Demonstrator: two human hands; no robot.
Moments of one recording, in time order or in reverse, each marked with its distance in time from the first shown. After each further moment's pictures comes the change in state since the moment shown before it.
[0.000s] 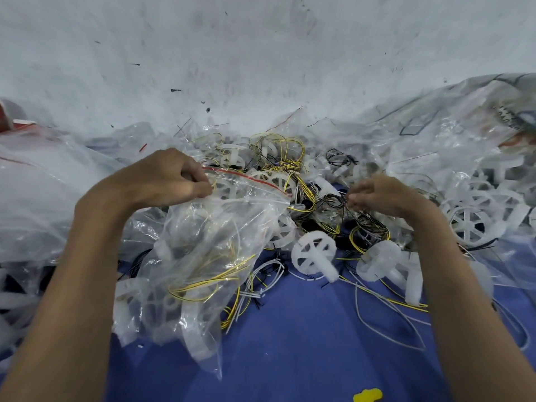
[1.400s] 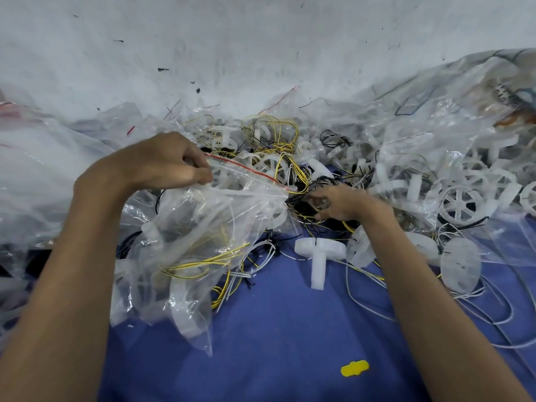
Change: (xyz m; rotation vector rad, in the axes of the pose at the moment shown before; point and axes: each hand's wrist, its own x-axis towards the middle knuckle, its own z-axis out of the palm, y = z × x) left_hand 0.007 0.010 0.012 0.081 -0.065 0.045; right_hand 0.025 0.009 0.061 -0.583 -0.263 -0.011
